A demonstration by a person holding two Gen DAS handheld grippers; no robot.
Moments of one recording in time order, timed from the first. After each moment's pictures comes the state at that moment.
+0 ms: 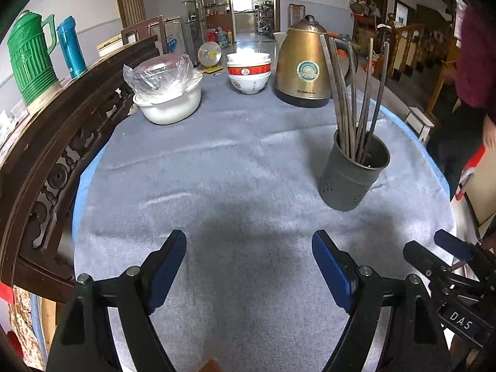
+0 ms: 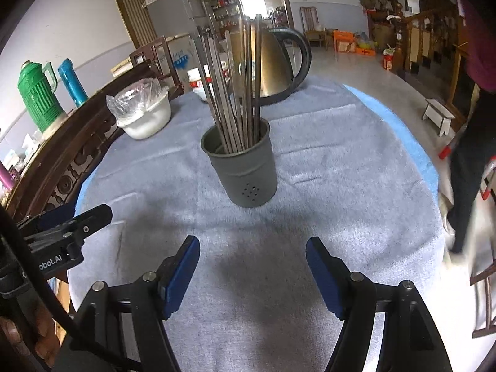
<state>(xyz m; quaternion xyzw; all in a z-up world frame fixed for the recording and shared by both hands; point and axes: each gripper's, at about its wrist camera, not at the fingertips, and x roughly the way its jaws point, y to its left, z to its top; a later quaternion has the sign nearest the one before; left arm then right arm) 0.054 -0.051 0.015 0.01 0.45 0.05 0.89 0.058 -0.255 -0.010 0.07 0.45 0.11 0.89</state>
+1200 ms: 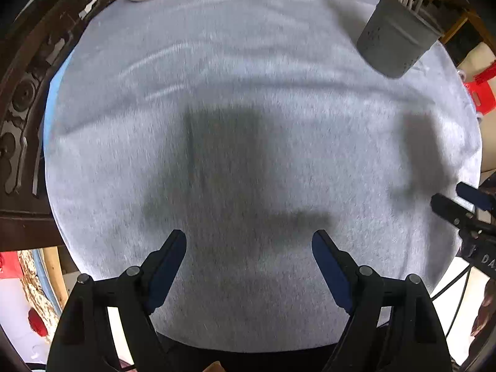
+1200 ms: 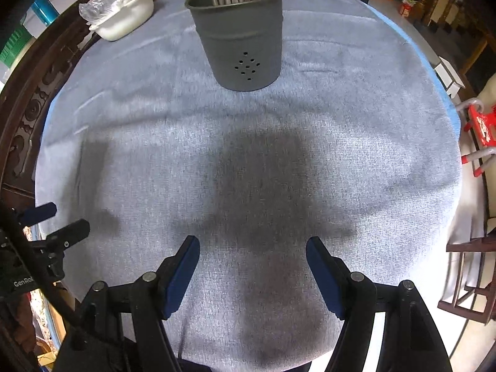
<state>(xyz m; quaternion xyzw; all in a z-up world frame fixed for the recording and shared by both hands) 0.037 -0.001 -0.084 0.00 0.66 0.02 0.75 0.061 -0.231 -0.078 -0.02 0.63 0.10 0.77</state>
